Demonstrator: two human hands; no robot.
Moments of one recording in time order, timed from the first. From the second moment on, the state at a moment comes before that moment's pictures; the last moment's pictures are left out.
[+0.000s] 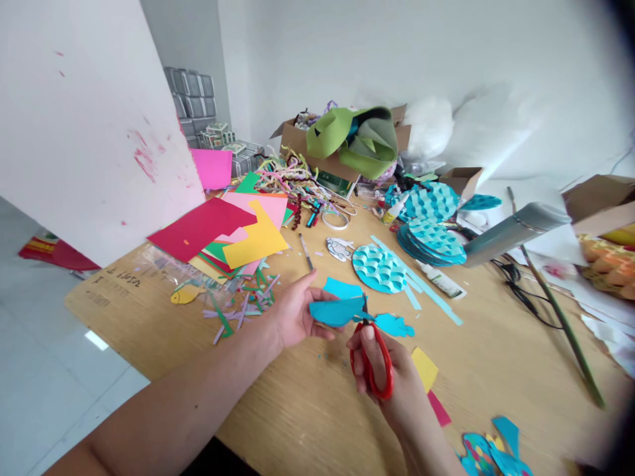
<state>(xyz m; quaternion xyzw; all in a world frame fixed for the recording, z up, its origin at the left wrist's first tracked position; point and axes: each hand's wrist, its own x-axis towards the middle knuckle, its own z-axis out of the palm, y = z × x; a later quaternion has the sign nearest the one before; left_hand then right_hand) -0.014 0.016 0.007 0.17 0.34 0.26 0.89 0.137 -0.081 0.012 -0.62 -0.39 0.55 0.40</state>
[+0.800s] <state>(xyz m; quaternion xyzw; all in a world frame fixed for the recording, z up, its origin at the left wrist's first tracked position) 0.002 -0.004 0.002 0.17 0.29 0.30 0.89 0.130 -0.082 0.013 -0.65 -0.42 0.49 0.41</state>
